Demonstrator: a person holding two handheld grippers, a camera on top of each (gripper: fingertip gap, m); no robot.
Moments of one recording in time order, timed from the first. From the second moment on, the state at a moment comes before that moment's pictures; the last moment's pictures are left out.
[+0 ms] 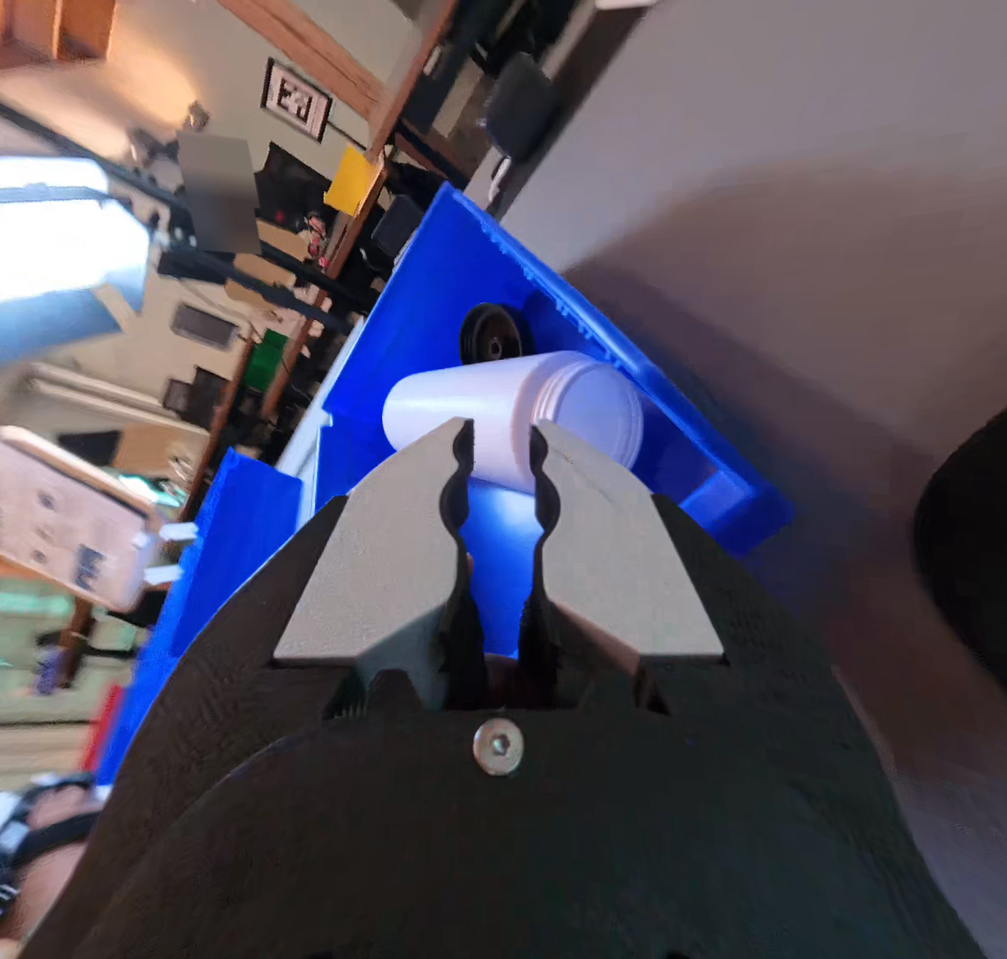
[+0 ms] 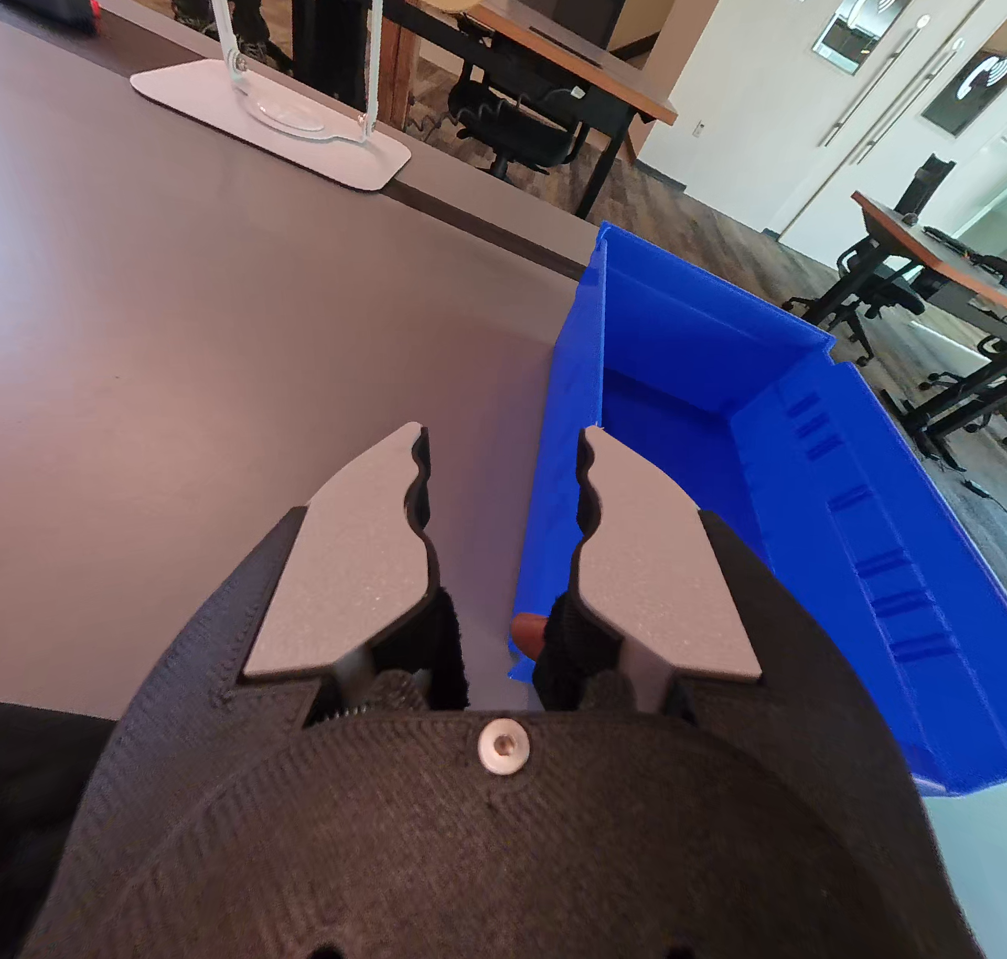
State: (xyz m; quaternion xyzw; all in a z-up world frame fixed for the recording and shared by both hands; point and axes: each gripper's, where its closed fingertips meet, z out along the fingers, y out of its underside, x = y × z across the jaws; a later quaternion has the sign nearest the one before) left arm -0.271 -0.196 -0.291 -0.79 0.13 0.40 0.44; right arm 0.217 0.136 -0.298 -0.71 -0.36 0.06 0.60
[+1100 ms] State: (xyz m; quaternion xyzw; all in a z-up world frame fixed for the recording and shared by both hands) left arm -0.315 -0.187 -0.254 -0.72 0.12 0.56 0.40; right arm 0.226 0.139 -0.294 -0.71 -0.35 0.06 0.61
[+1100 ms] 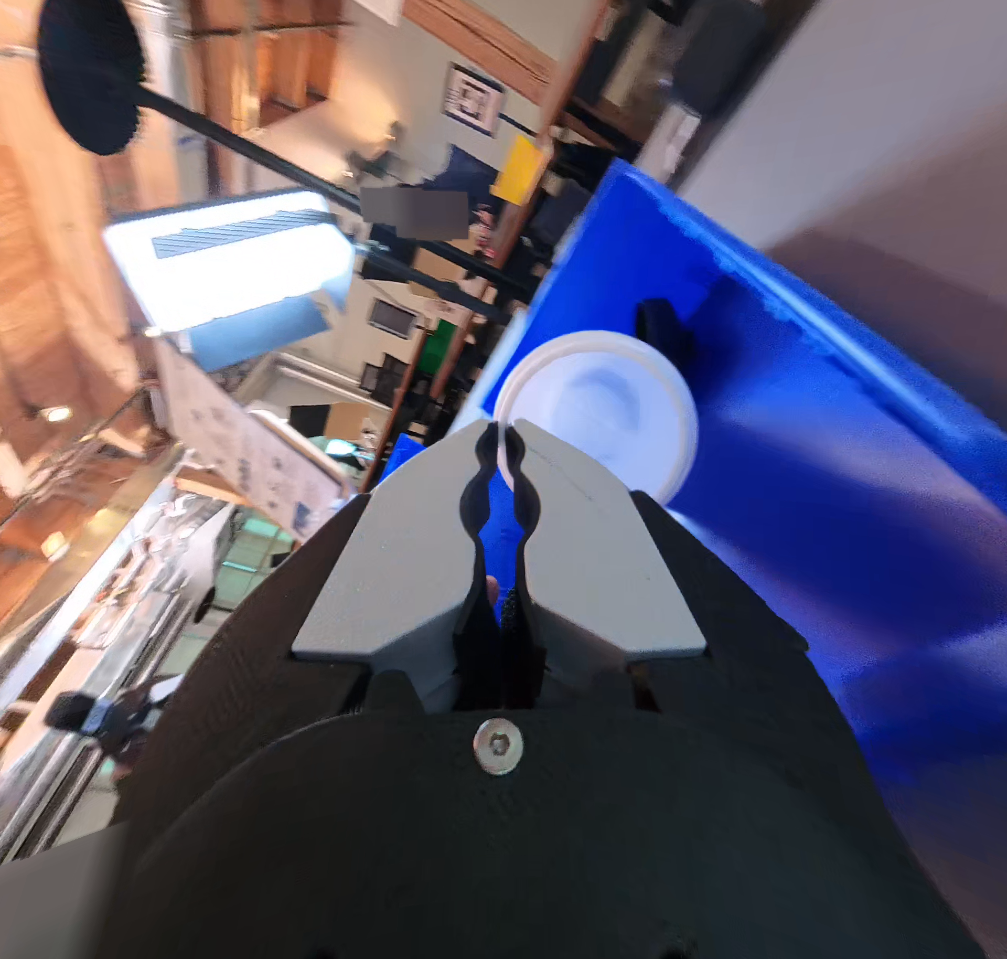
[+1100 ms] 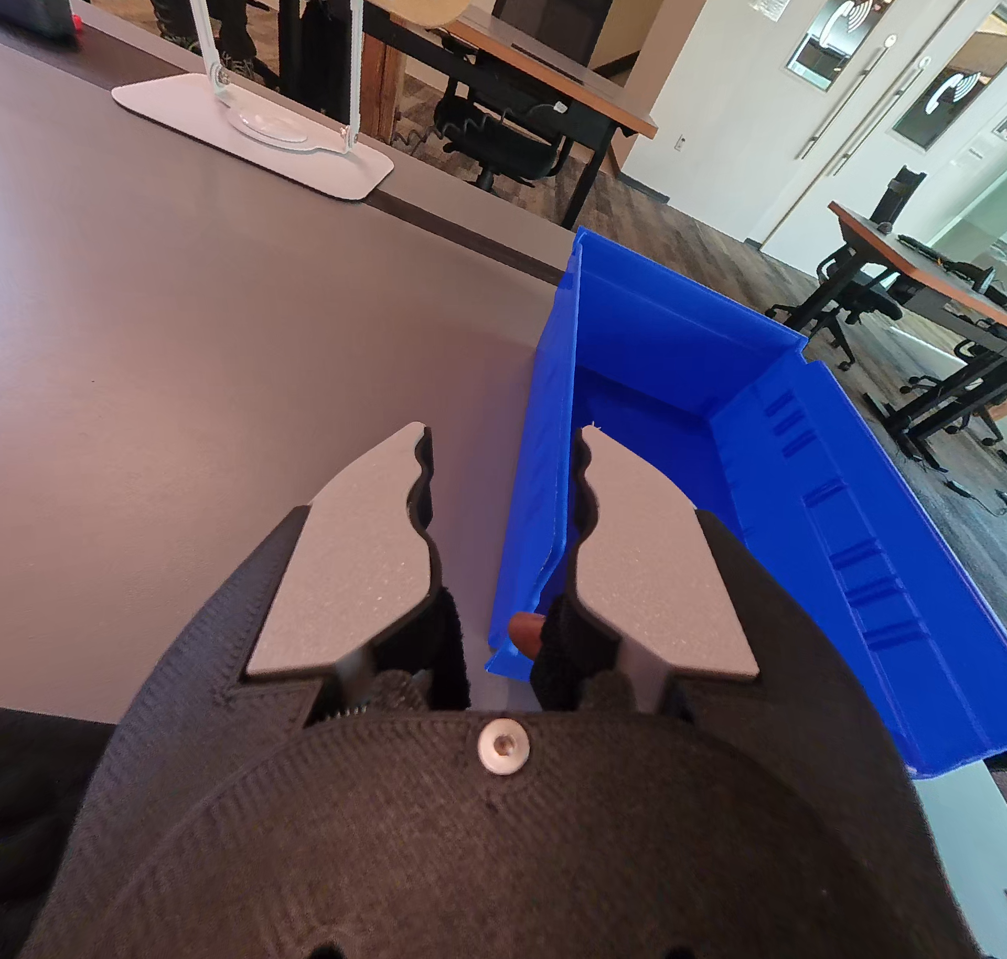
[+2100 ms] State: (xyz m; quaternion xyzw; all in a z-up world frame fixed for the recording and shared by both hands) left arm -0.377 -0.192 -0.193 -0.90 -0.01 0.23 0.38; right arm 0.231 0.139 -0.289 -0.70 -0.35 0.05 0.61
